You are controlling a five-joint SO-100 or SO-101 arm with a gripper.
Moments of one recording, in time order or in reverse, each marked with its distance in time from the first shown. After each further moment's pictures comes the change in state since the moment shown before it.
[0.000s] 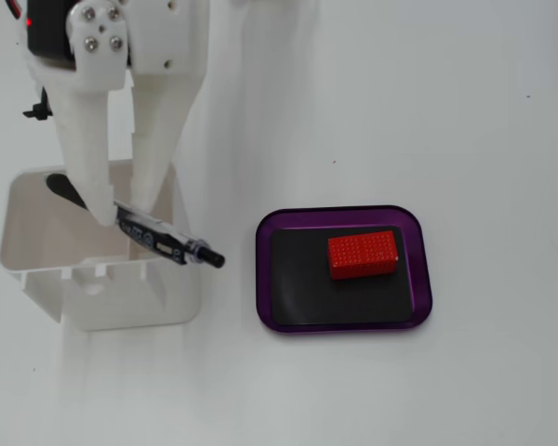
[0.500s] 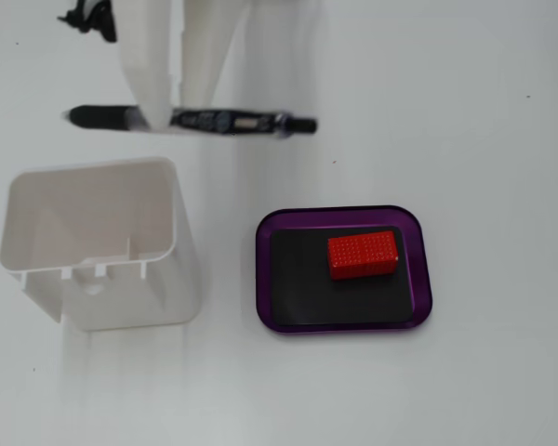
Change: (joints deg) arm -3.6 15.7 11.5 -2.8 -4.2
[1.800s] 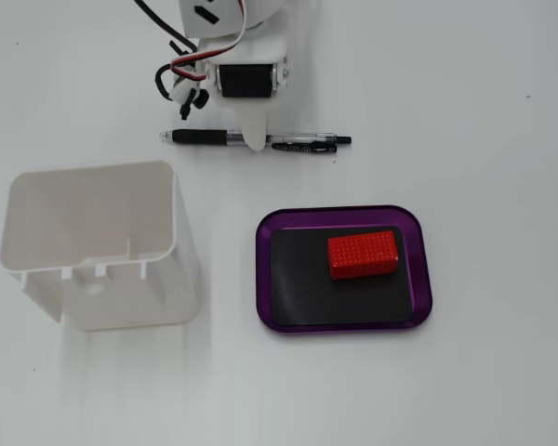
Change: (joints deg) arm -4.8 -0.9 47.2 0.8 -29.8
